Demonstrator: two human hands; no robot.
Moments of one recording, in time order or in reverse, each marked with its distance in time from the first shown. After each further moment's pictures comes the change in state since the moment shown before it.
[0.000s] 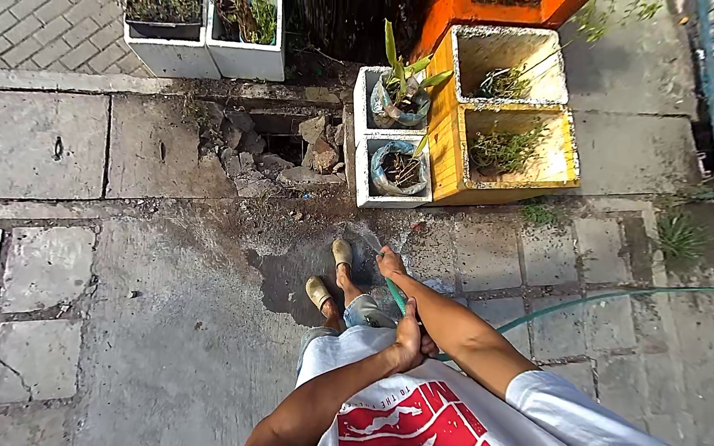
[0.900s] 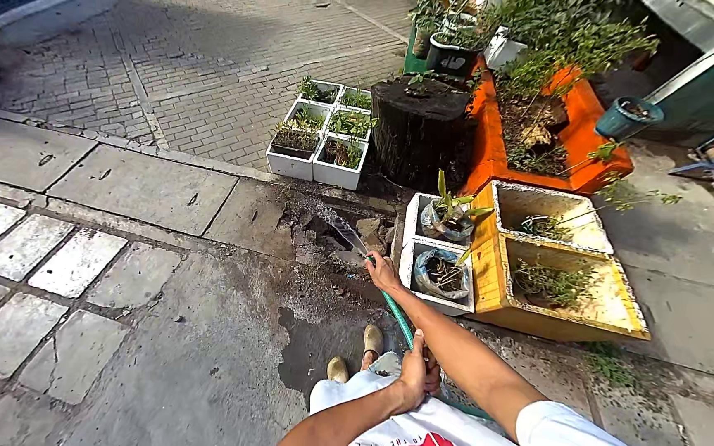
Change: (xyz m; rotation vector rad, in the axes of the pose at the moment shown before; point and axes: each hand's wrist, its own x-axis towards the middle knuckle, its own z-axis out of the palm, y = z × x) left_hand -0.051 0.067 -0.020 0.105 -0.198 0.525; right_hand -0.079 -0.227 -0.081 -0.042 0.259 -0.743
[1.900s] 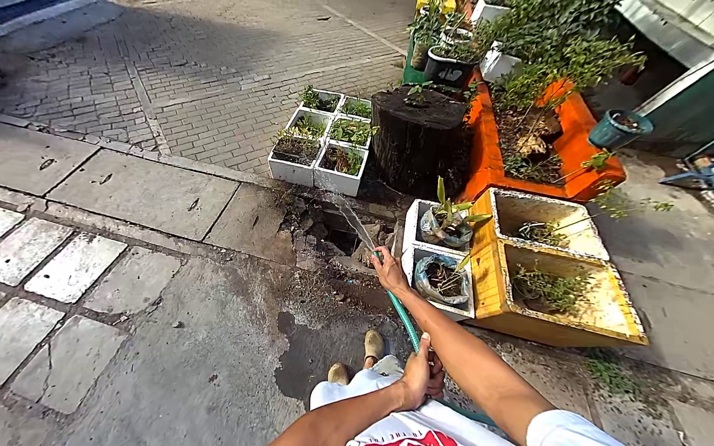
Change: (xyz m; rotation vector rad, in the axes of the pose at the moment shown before) left_hand -0.005 0.007 -0.011 0.079 -0.134 0.011; right_hand -0.011 -0.019 -0.017 0.040 0.155 -0.022
